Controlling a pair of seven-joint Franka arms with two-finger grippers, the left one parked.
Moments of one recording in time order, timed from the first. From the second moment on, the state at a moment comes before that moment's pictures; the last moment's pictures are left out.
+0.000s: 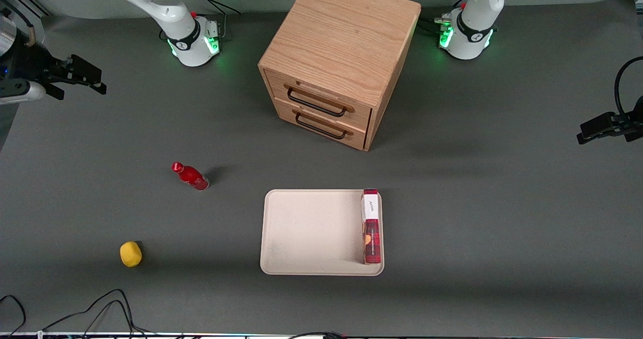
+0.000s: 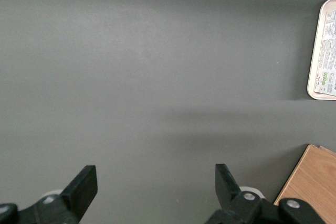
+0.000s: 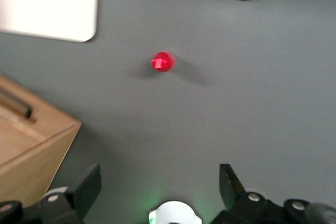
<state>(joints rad) -0.05 -0.12 0.09 -1.63 0.11 1.42 -0.13</state>
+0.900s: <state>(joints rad) 0.00 0.47 0.50 -1.36 0.44 1.49 -0.39</state>
